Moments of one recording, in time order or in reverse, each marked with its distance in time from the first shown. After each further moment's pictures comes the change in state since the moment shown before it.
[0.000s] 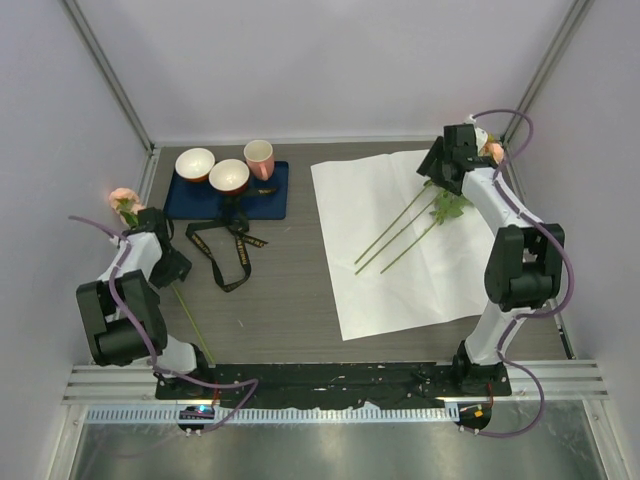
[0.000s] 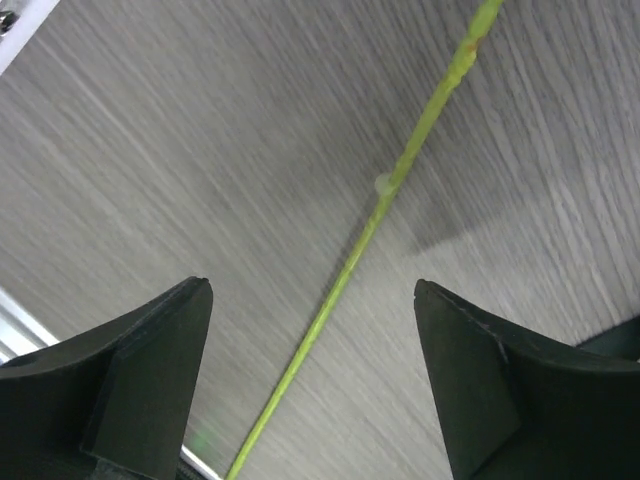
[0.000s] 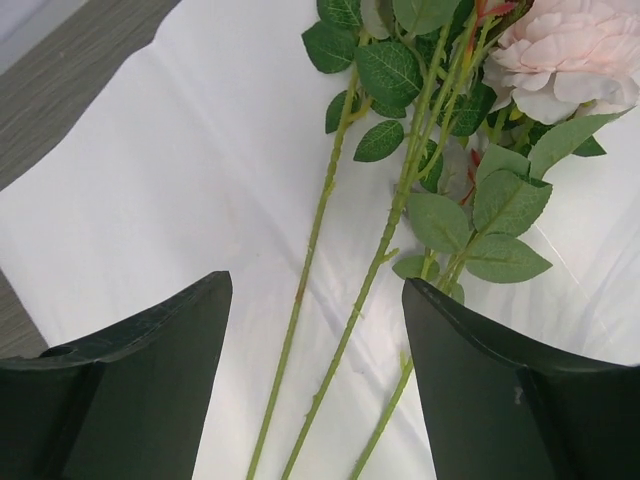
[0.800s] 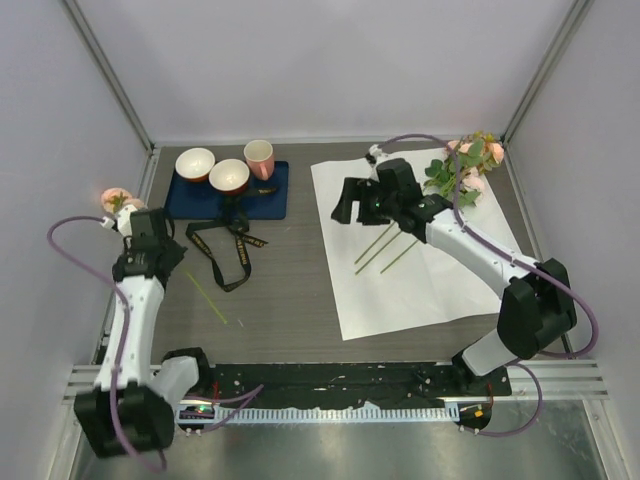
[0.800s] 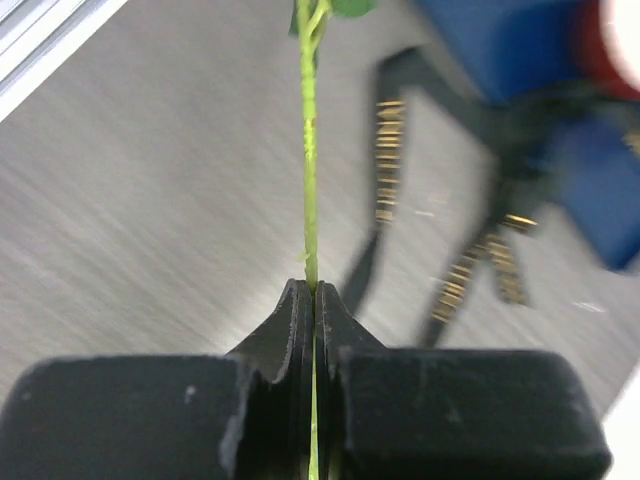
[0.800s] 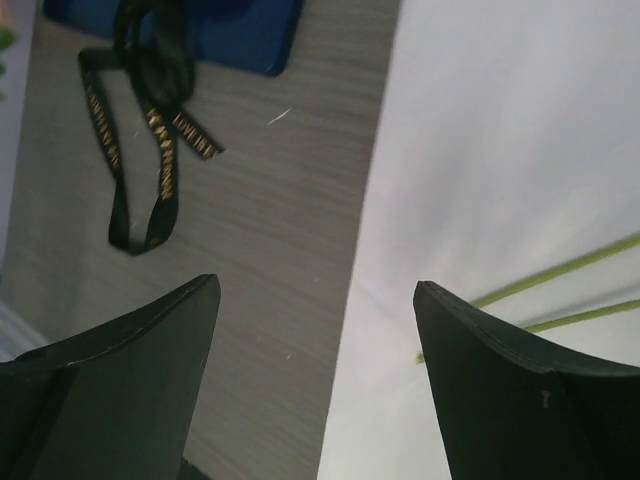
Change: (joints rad) left arm -0.097 -0.334 -0.041 0.115 0.058 0.016; right arm 0.436 -0.299 -0.253 0.114 -0.306 -0.071
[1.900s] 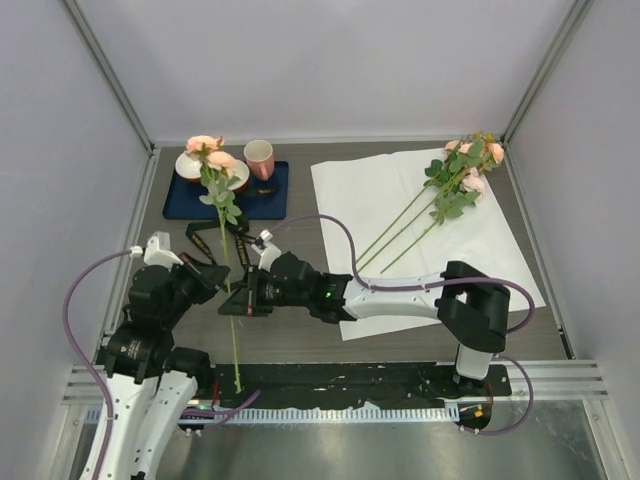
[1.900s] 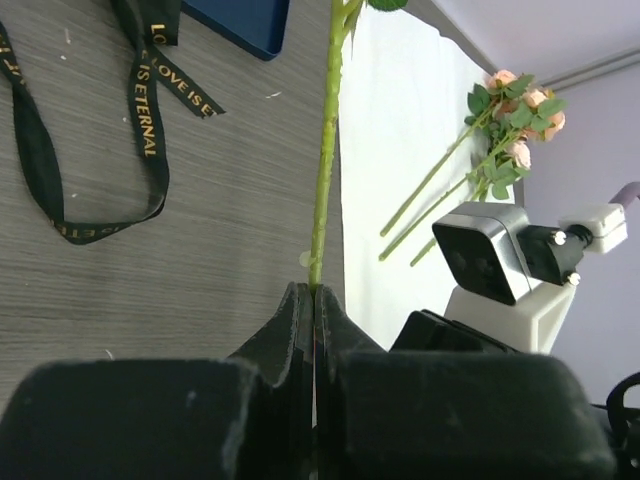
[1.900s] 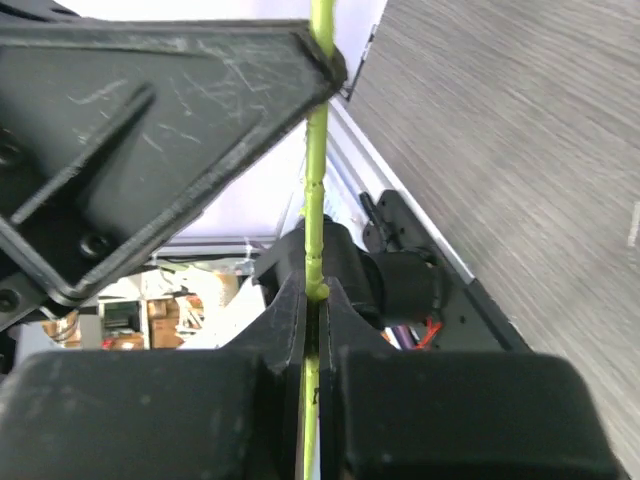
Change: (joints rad) left arm -0.395 -0.732 -0.171 -0.035 0.379 -0.180; right arm 0.729 0.258 -0.067 0.686 -0.074 0.651
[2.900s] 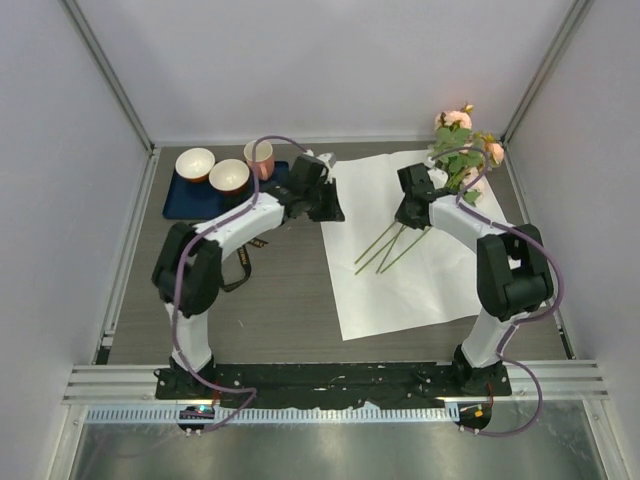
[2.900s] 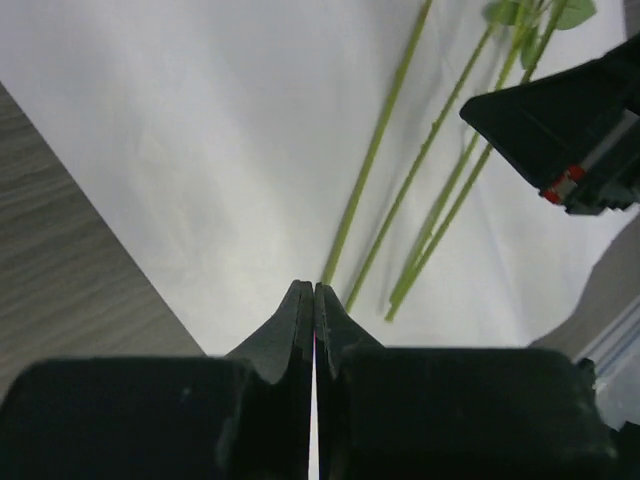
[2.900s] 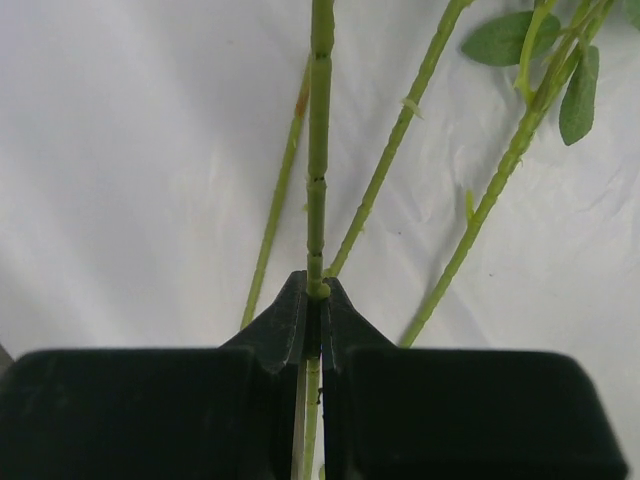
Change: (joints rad) left arm -0.387 1.439 0.747 0.415 0.162 0.236; right arm -0.935 -0.055 0.017 -0.752 0.482 -0.422
